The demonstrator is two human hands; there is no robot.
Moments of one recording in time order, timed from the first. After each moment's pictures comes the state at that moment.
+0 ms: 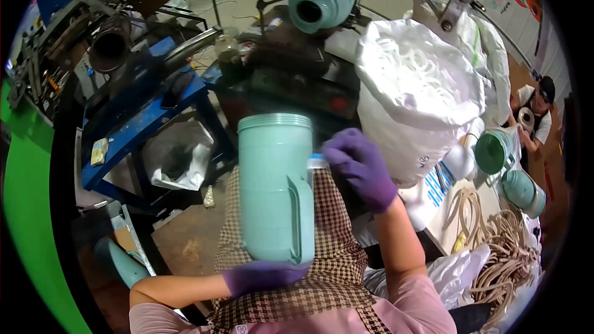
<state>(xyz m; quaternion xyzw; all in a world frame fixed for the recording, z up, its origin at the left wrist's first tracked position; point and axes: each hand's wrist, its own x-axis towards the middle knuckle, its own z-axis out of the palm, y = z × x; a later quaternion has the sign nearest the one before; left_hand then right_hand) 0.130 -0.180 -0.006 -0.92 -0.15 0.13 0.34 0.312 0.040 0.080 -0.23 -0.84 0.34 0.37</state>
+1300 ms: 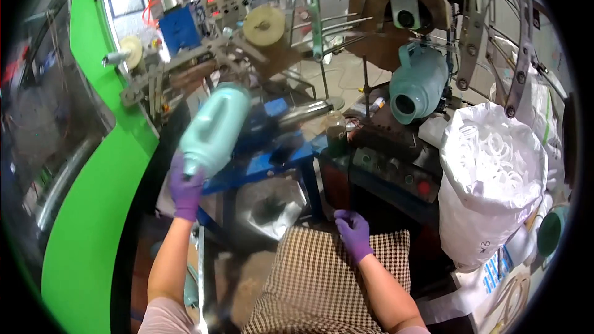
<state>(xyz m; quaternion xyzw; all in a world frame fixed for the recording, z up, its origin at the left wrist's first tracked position) -0.203 -0.193 0.105 -0.41 -0.73 -0.45 0.32 0.133 0.042 -0.080 -0.23 -0.60 0.62 0.44</state>
